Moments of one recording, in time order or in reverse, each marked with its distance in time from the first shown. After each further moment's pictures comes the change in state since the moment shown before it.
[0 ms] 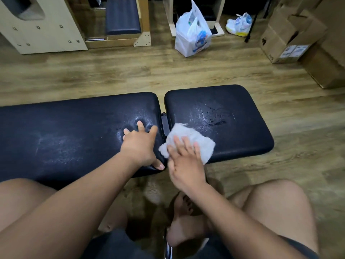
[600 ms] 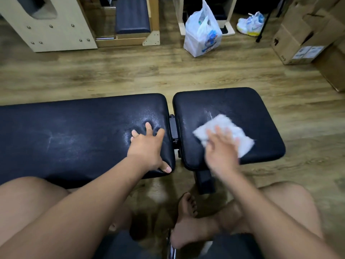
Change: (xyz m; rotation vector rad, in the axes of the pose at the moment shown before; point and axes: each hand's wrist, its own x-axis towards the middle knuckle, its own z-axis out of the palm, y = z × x) left_hand 0.000 -0.002 0.004 0.012 0.019 0.003; right_hand 0.034 0.070 -0.020 0.017 0.015 0.288
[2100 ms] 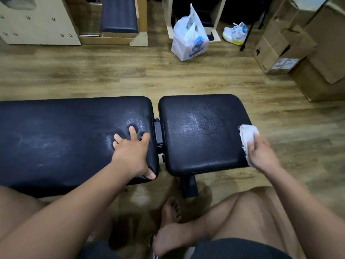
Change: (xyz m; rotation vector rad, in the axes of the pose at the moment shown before) left_hand -0.001 0.005 -0.001 -0.062 -0.046 -0.017; right_hand 0.035 0.153 -0.055 0.079 -0.012 0.307
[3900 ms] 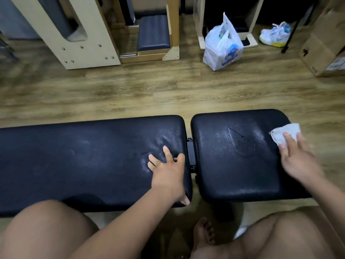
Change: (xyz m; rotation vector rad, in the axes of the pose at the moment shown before) left_hand 0.006 0.017 -0.012 -0.027 -0.093 -0.096; right_hand 0.066 -0.028 0.018 -0.086 0.054 -0.121
